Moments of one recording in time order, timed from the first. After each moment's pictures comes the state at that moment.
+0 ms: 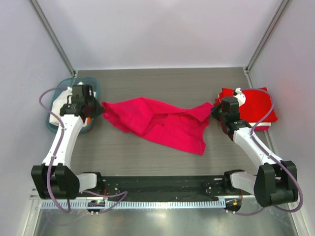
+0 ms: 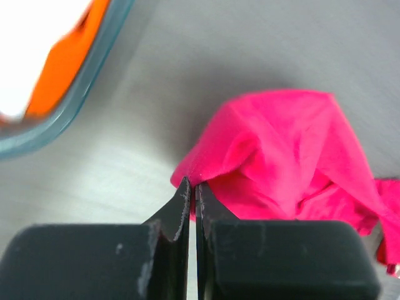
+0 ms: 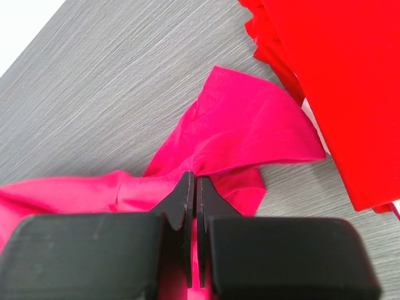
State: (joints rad) left arm -0.05 1.29 1.20 -0.72 -0.03 -0.63; right arm 0.14 1.16 0.70 -0.08 0.20 0.71
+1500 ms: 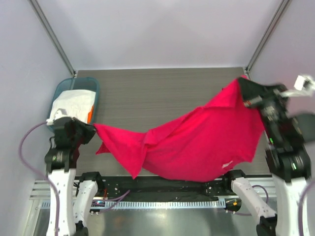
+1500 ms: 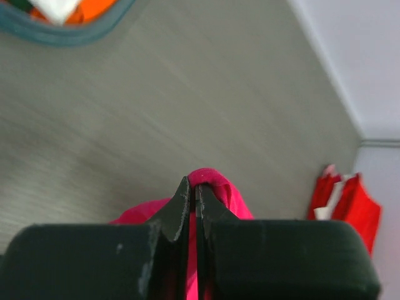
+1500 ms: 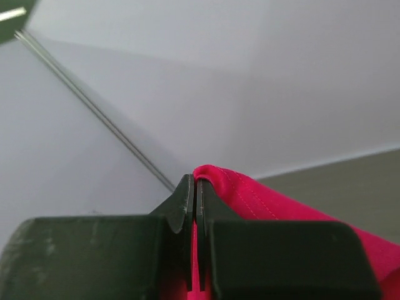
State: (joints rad) left arm 0.09 0.57 0.97 -0.92 0.04 -0.81; right arm 0.13 0.64 1.37 -0.40 -0.04 0.68
